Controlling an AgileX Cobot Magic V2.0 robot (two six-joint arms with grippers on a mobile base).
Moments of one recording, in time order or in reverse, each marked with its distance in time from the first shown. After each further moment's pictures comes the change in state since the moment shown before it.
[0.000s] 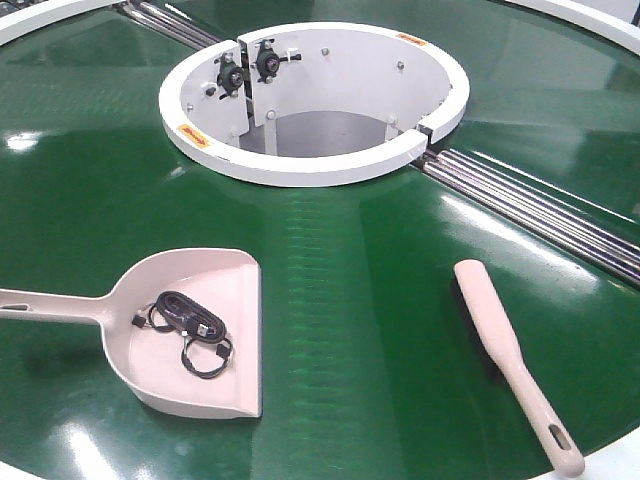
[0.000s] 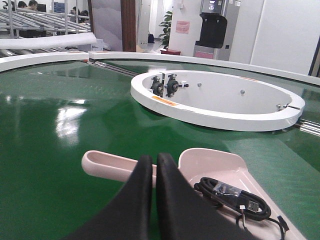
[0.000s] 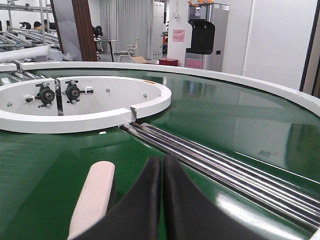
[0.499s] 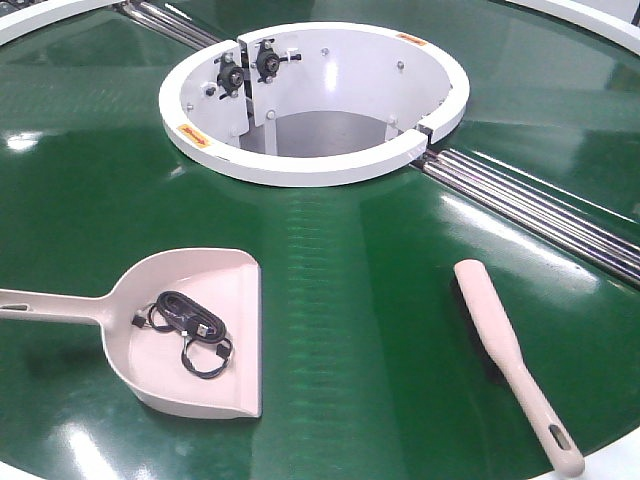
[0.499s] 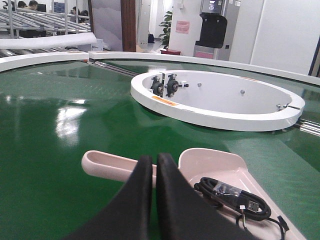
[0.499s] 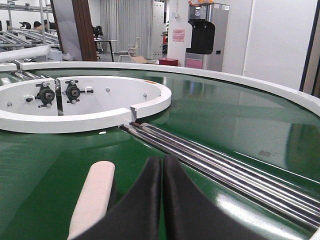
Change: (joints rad) left arm 0.000 0.000 0.000 0.000 0.000 0.000; right arm 0.000 0.000 0.000 0.001 0.001 0.000
